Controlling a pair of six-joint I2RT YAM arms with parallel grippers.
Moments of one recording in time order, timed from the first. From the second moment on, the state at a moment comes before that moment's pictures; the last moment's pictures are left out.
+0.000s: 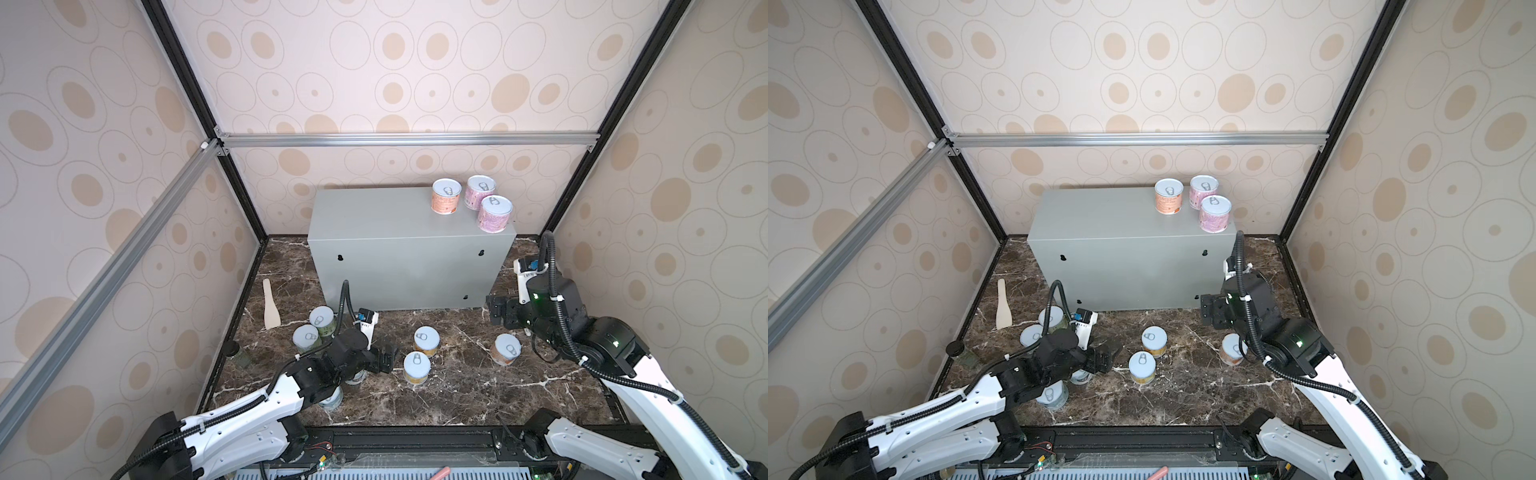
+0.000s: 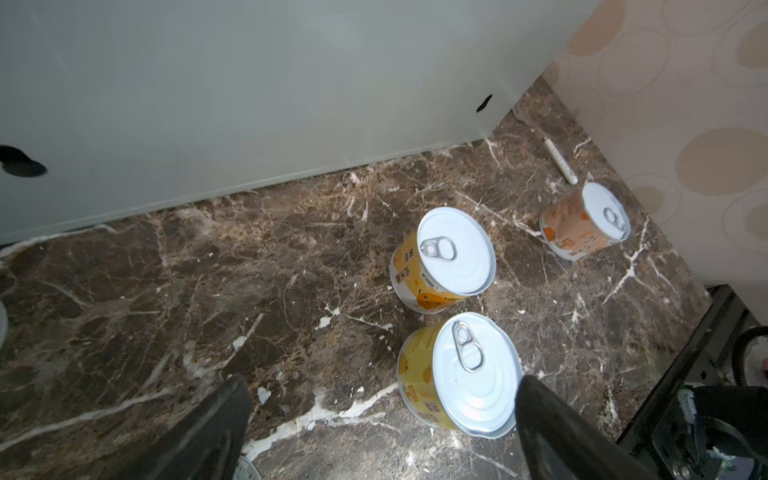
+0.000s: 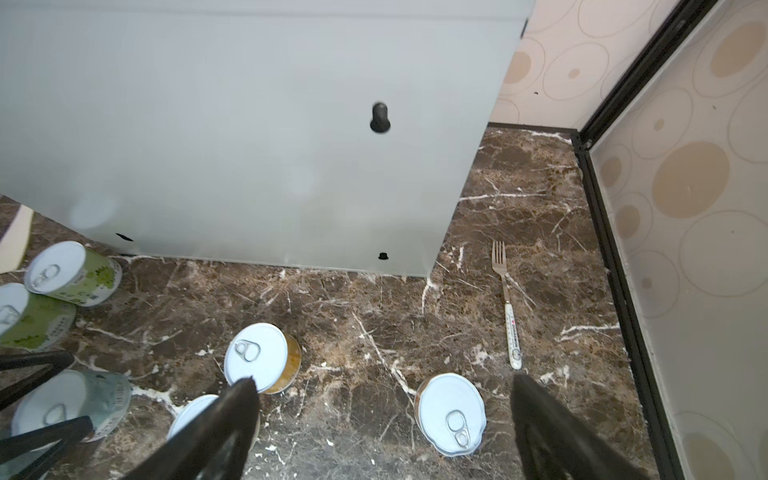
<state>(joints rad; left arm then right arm) -0.89 0.96 0.49 -0.13 -0.15 -0.53 0.61 0.90 1.21 -1.00 0.40 0.33</state>
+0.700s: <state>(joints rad) -0.91 1.16 0.48 0.05 -0.18 -0.54 0.40 0.86 0.82 -0.87 0.30 0.43</state>
